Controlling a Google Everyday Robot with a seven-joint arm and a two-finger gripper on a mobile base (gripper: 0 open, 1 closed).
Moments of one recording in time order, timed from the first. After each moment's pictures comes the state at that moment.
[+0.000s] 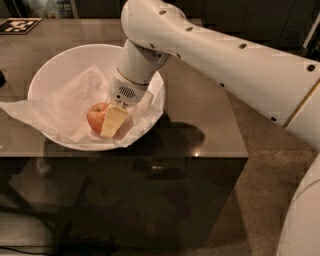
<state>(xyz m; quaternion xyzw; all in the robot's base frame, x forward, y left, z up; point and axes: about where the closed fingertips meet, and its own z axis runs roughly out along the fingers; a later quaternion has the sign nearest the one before) 0.542 0.115 0.836 -0.67 0.70 0.20 0.15</state>
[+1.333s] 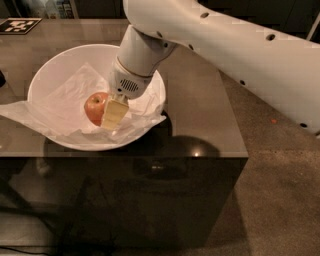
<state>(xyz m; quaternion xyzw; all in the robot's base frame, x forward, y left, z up) 0.528 0.110 0.877 -0.69 0.68 0.17 0.19</state>
